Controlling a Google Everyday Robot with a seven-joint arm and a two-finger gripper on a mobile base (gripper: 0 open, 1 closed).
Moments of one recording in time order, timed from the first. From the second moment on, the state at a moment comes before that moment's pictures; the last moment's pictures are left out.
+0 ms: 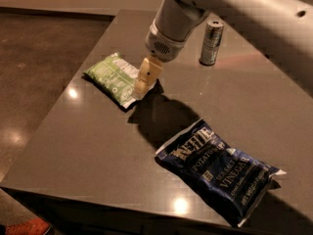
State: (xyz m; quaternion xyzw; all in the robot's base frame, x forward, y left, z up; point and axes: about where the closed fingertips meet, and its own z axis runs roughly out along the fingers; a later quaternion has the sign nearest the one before) arm 0.591 0.002 0.900 -0.57 0.79 0.09 0.21
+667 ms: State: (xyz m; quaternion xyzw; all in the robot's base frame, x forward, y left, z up) arm 0.619 0.030 0.869 -0.55 0.80 0.11 0.20
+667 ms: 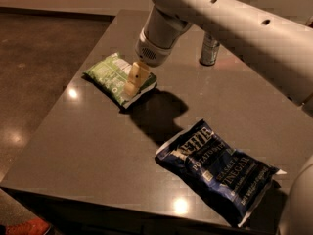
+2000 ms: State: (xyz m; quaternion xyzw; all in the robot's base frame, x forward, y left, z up) arm 0.620 0.048 0.866 -0.55 0.80 0.11 0.20
